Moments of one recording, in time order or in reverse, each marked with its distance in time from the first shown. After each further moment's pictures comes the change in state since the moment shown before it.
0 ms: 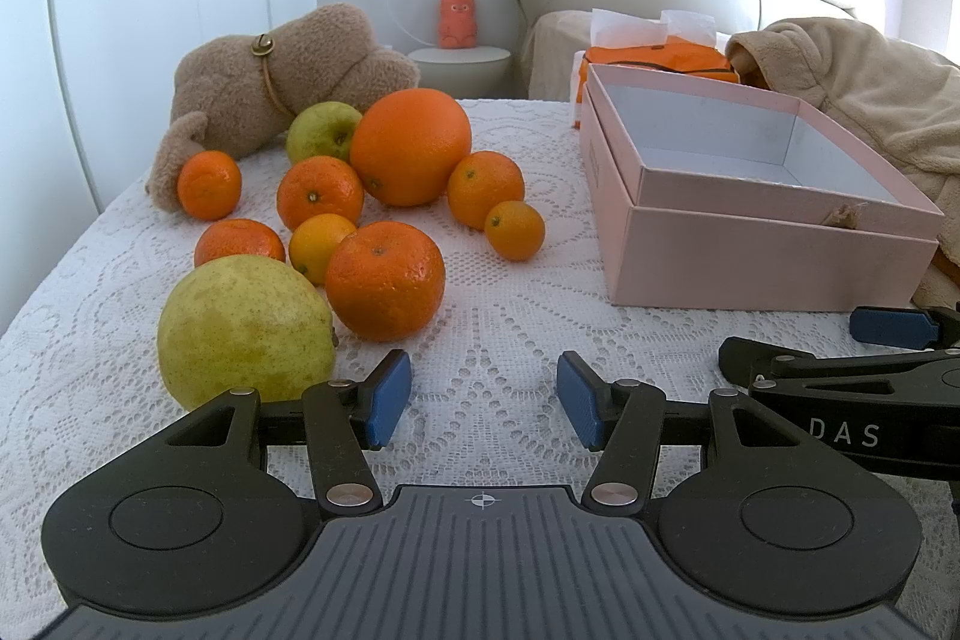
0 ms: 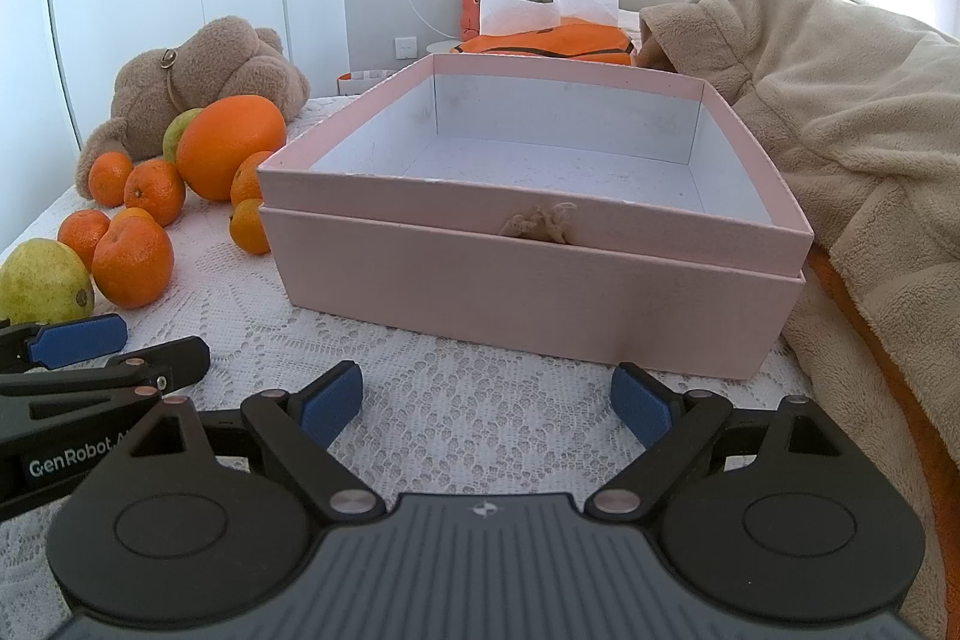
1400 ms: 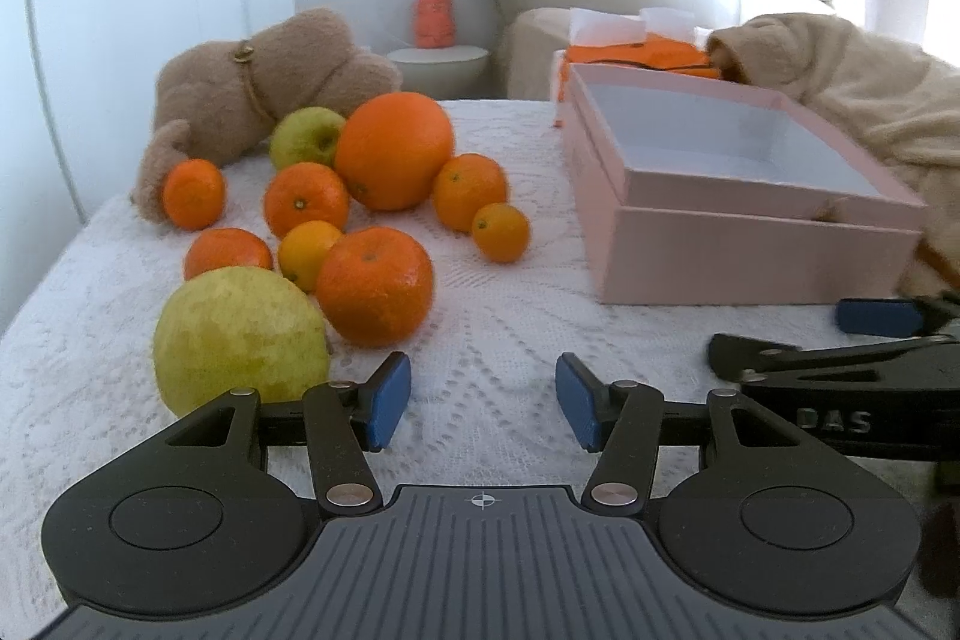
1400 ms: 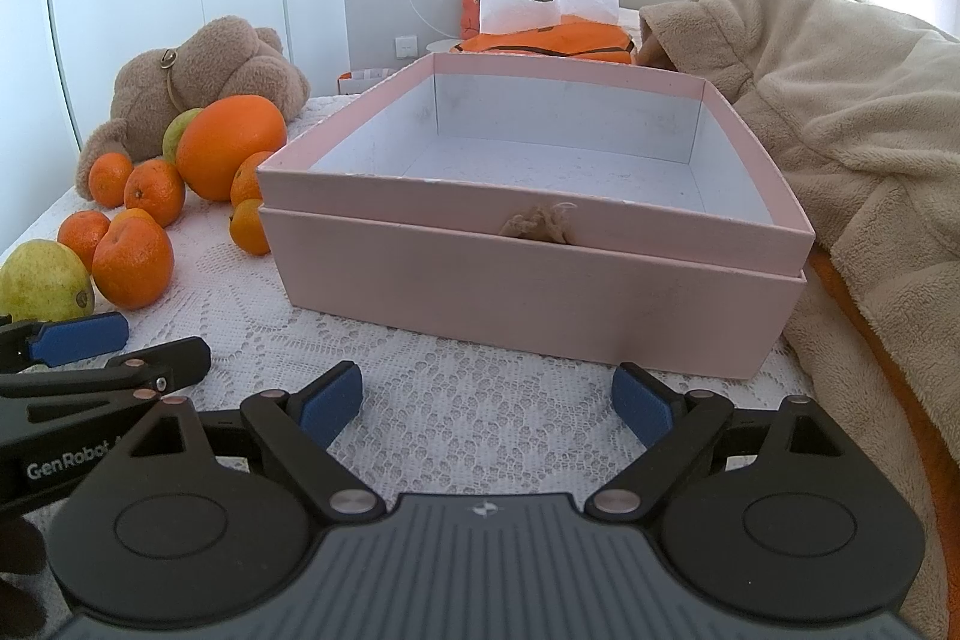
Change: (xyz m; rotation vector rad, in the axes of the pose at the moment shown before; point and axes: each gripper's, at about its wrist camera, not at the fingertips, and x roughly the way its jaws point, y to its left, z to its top) left arm -0.009 -0.001 0.003 0.022 0.009 -0.068; right arm 0.000 0.001 0.000 0.001 0.012 0.008
